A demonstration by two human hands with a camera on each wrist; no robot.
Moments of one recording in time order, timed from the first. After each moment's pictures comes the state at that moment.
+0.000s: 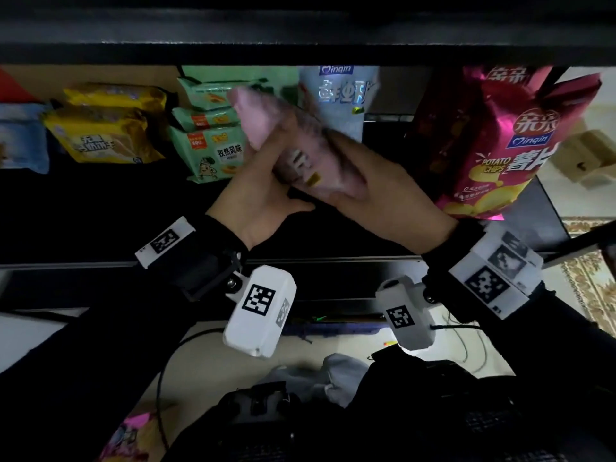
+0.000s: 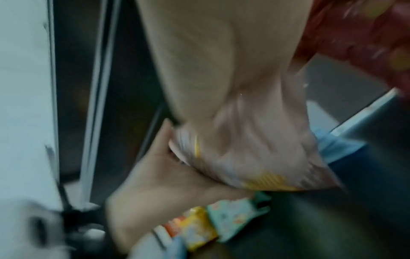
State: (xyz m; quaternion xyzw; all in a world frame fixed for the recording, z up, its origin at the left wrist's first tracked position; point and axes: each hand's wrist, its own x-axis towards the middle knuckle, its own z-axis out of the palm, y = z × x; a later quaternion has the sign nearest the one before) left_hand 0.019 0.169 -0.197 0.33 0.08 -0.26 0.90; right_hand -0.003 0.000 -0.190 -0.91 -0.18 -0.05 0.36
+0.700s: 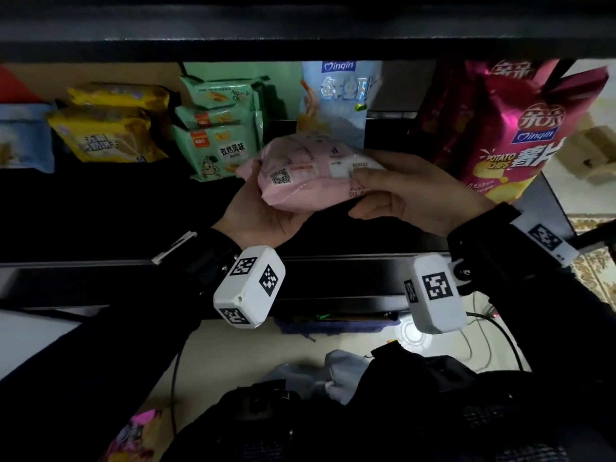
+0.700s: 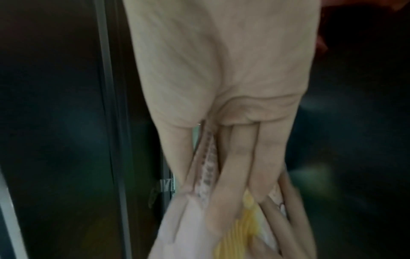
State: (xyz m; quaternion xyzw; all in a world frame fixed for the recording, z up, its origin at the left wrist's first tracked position) left_hand 0.023 0.190 -0.233 0.37 0.14 -0.33 0.85; right_hand 0.006 -0.031 -0.197 -0.65 -0.08 0.25 0.72
